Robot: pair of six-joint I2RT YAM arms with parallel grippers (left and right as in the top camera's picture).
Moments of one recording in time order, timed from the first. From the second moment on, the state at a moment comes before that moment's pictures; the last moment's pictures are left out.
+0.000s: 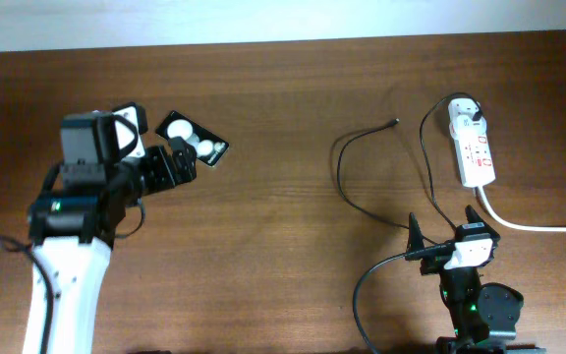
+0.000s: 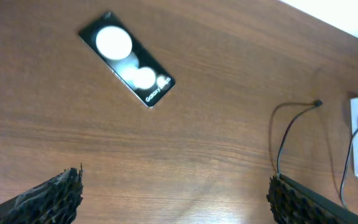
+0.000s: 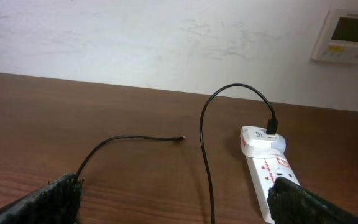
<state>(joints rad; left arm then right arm) 0.00 1.26 1.23 -0.84 0.23 -0.31 -0.11 0.01 0.01 -0.06 -0.17 -0.08</state>
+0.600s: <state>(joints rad) -0.11 1.80 1.92 -1.10 -0.10 -0.67 -0.11 0.01 0.01 -0.06 -0.17 -0.08</state>
